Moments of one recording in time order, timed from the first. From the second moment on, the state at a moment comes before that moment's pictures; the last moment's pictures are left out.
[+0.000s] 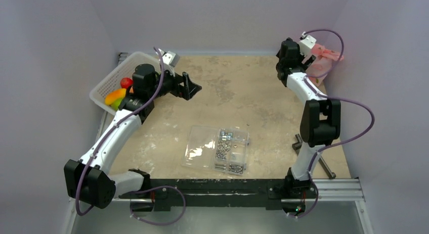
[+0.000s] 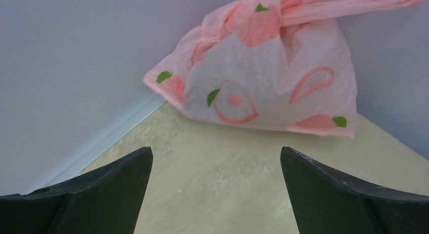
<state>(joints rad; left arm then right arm) -0.31 1.21 1.07 -0.10 0.48 -0.19 0.11 1.85 1.45 0.06 0.74 0.43</state>
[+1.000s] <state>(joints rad) -0.31 1.31 1.13 -0.17 0.54 -0.18 -0.10 2.32 1.99 -0.13 0.79 0.25</state>
